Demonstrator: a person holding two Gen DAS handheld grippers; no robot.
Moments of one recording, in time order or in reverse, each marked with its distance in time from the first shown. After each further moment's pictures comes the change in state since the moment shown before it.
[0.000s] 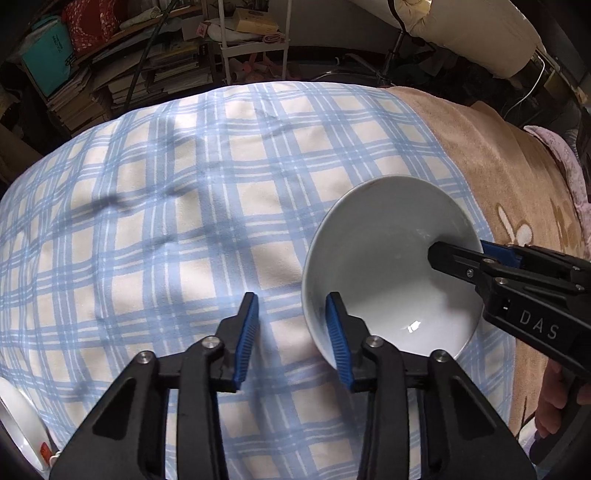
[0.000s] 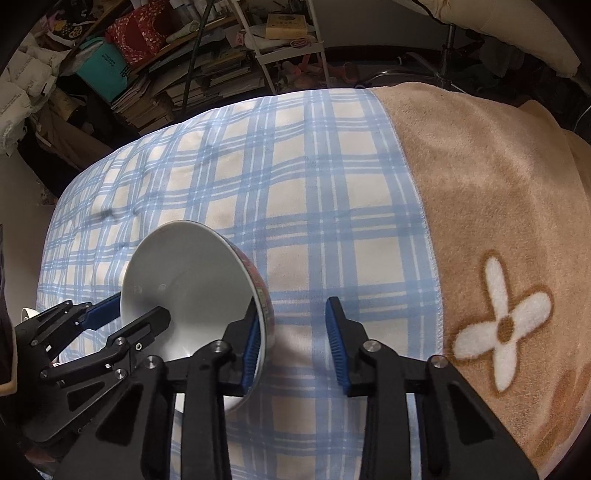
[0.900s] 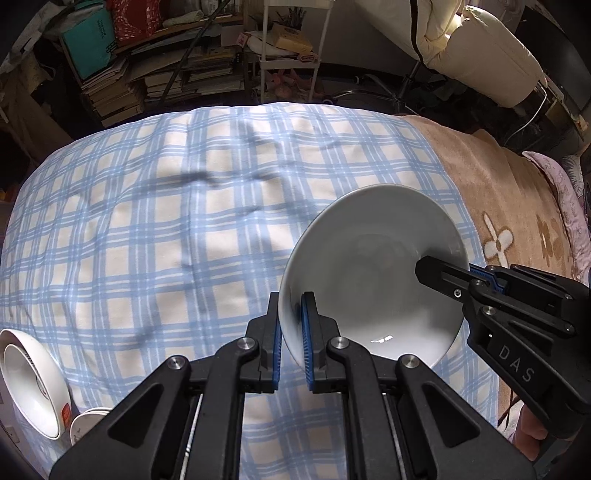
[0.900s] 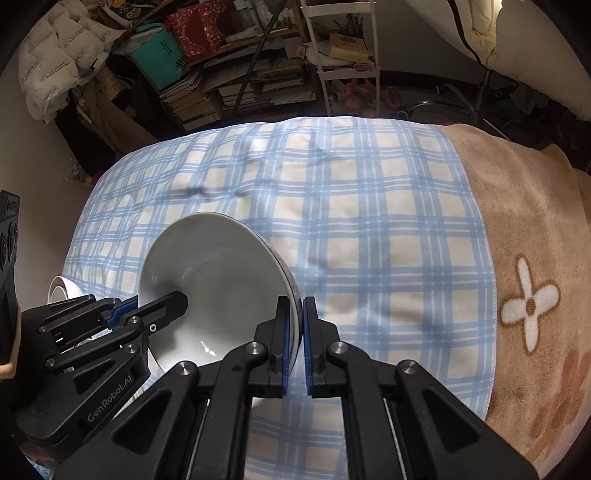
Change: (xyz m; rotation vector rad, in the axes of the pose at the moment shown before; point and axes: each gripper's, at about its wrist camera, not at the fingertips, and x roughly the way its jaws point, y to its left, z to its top) left arm -0.086 0.057 -0.043 -0.077 -0.056 0.032; right arm -0.046 0.099 -0.031 -0.118 -0.053 0.037
